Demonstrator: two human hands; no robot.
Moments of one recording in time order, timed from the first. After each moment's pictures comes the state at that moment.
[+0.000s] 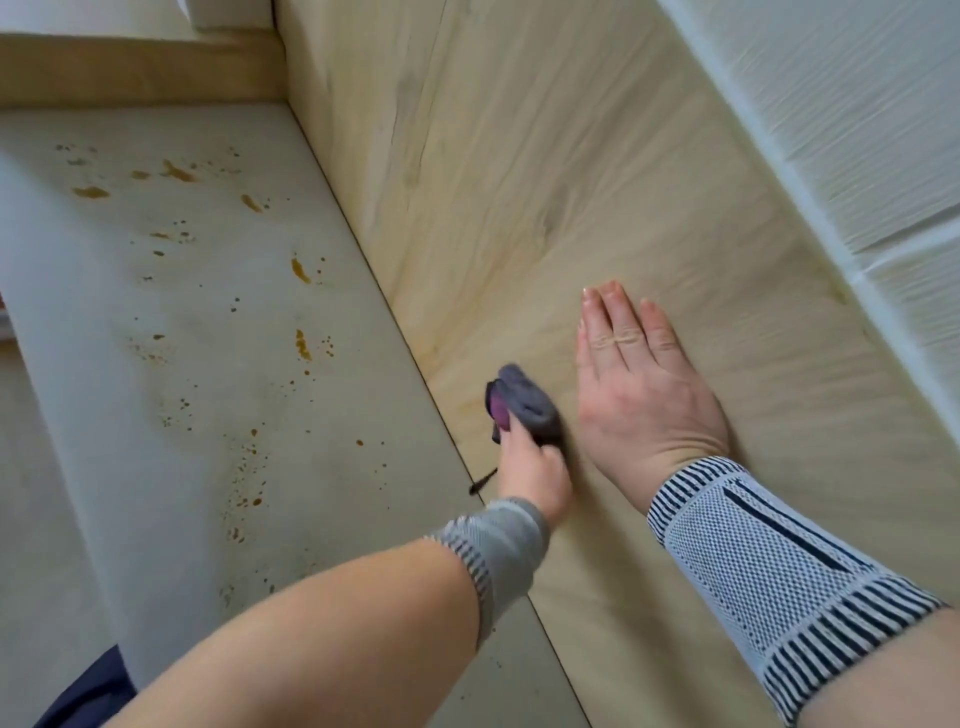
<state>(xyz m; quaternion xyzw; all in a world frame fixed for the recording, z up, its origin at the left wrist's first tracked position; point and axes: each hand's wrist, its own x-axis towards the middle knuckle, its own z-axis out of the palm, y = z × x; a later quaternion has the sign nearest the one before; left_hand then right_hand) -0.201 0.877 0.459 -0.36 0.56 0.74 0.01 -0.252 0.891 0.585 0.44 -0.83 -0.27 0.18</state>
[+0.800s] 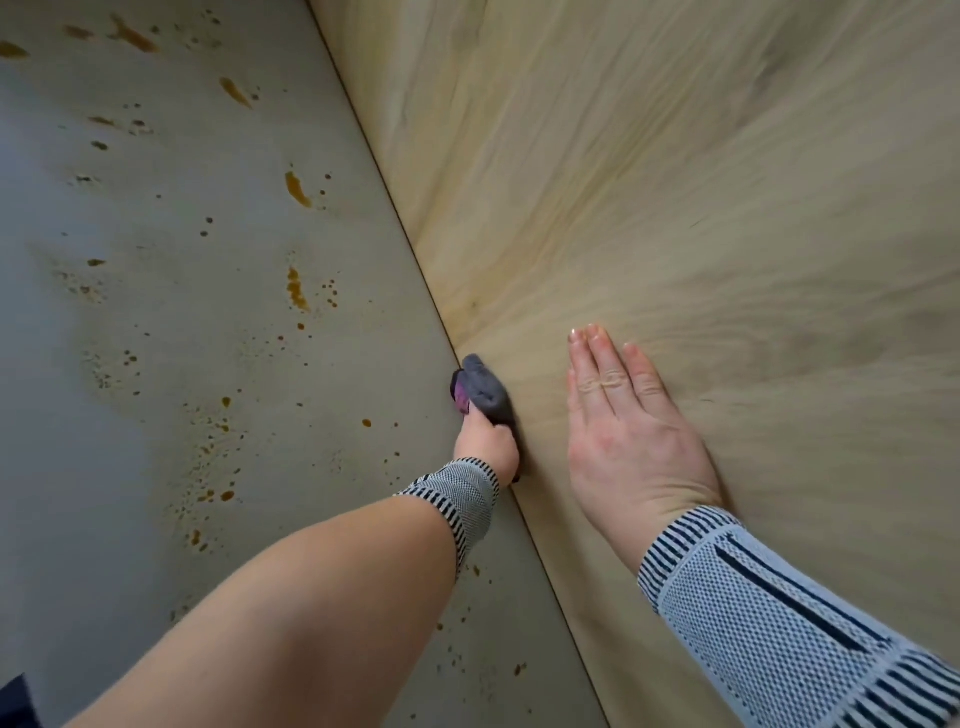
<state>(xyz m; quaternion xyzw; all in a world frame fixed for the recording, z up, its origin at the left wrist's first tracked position) -0.231 0.831 0.280 -0.45 0.53 0.70 0.17 -0.252 0.890 0.431 0.47 -0.84 -0.28 0.07</state>
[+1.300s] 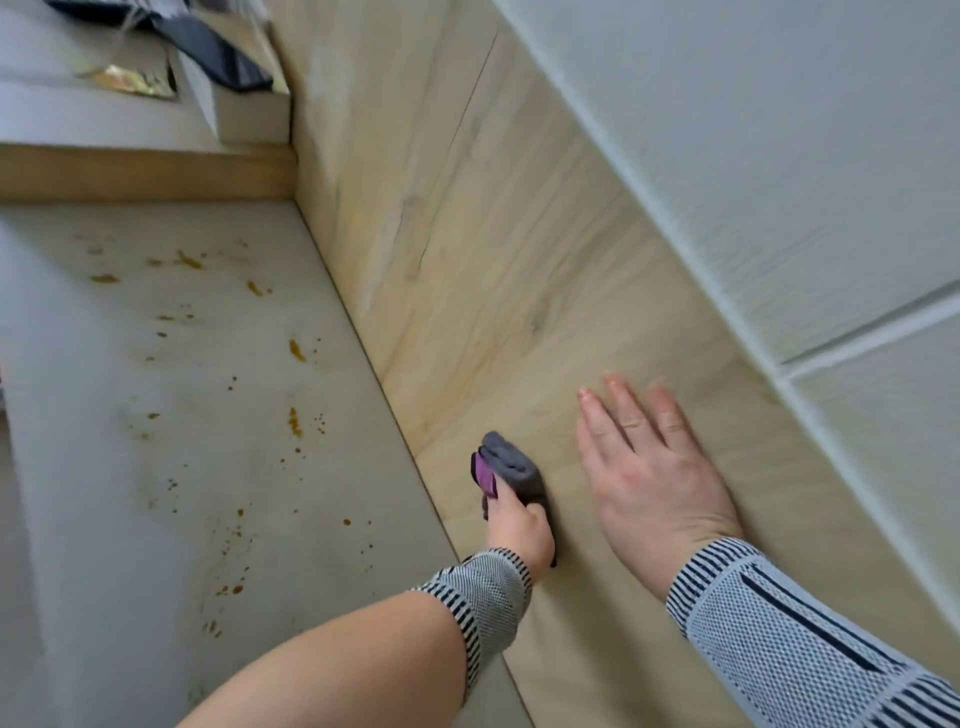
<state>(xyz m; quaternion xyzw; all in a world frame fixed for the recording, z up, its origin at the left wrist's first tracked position) -0.210 0.851 0.471 -0.35 0.58 0.73 0.10 -0.243 0.895 0.617 0.45 -0.85 -0.24 0.11</state>
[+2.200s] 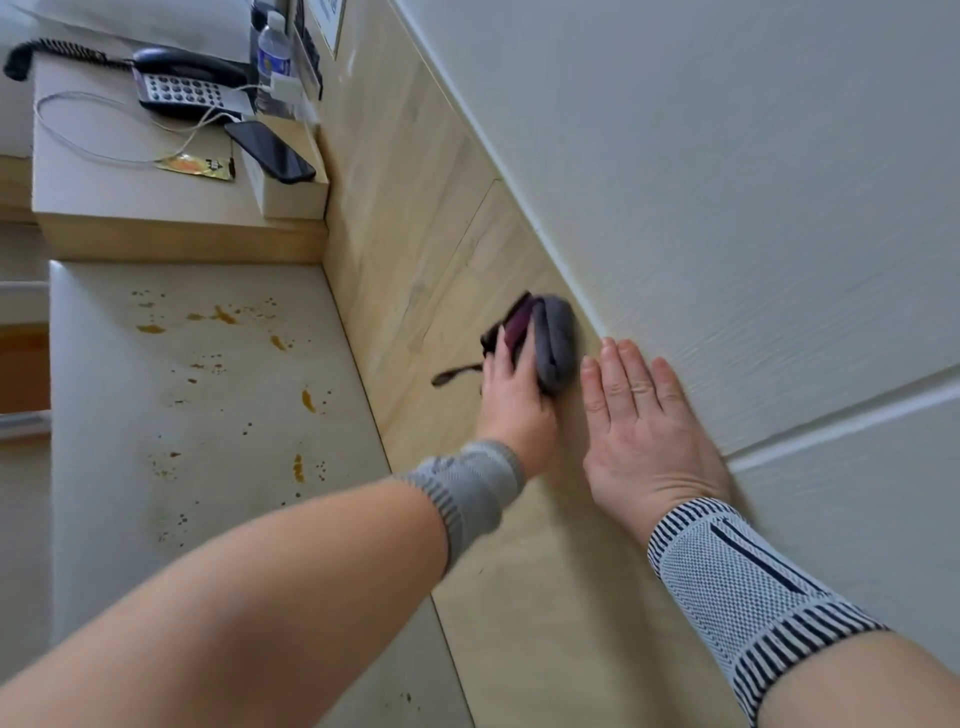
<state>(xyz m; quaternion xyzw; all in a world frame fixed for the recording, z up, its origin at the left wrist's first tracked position) -0.284 0.746 0.603 -0.19 0.72 0.62 -0.23 -0.302 0.856 0.690 0.45 -0.83 -0.24 0.22</state>
